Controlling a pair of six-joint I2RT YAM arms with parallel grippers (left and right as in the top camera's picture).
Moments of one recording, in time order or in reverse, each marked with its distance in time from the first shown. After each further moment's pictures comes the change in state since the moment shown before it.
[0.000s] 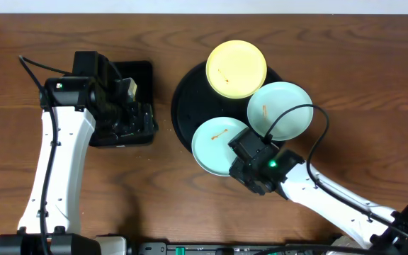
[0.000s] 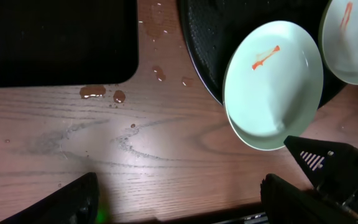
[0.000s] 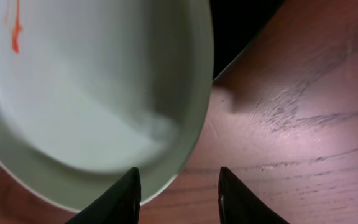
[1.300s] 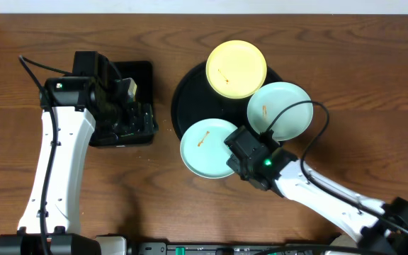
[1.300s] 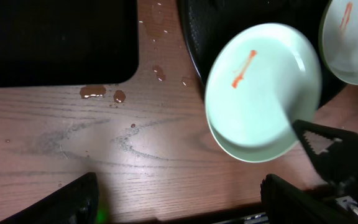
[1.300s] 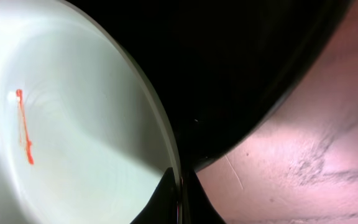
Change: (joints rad) left arm 0.000 0.000 0.000 0.000 -0.001 0.000; right arm 0.002 0.031 -0.004 0.113 0.138 0.023
